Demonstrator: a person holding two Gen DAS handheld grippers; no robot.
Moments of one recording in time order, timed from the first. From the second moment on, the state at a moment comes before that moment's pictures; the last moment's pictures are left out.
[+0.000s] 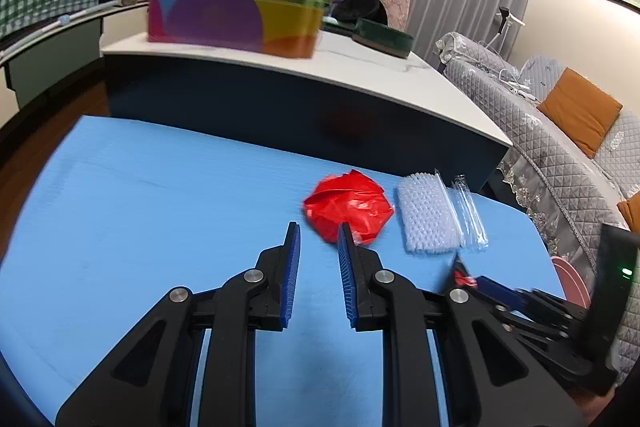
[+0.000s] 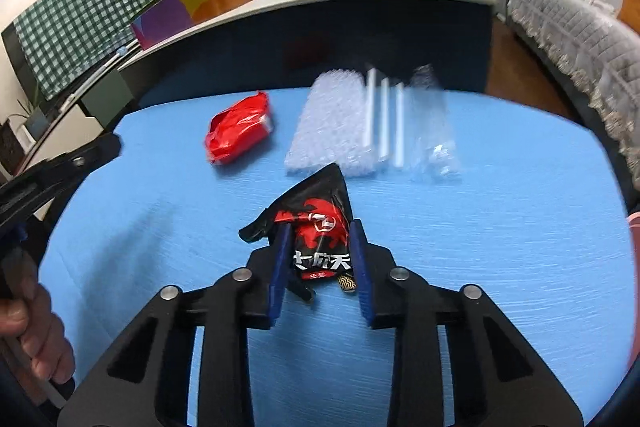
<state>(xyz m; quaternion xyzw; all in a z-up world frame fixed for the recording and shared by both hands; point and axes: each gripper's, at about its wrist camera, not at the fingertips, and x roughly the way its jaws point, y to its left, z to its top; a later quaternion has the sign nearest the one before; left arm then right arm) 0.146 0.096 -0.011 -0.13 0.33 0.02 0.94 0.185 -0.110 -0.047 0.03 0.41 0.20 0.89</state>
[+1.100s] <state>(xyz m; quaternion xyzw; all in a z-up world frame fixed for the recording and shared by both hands) 0.218 0.056 -0.046 -0.15 0.41 0.10 0.89 0.171 -0.205 -0.045 0.05 0.40 0.15 0.90</state>
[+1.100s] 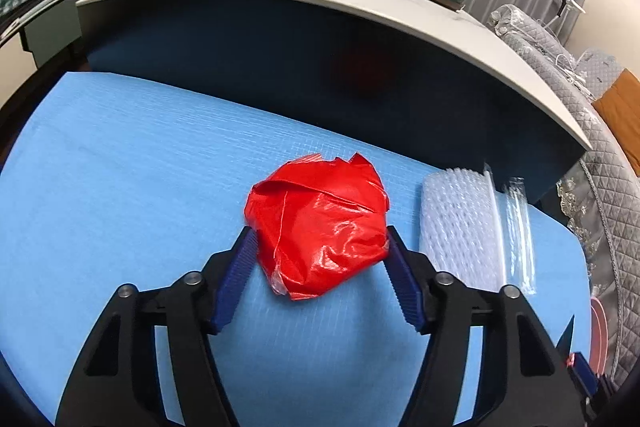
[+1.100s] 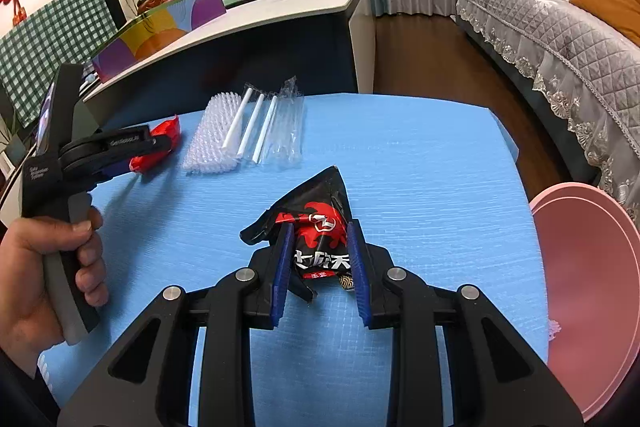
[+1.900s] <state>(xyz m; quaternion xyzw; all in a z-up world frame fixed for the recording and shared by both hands) 0.107 0.035 0.030 -0.09 0.34 0.03 0.94 0.102 -0.239 0.065 0.05 0.33 0.14 0.93</state>
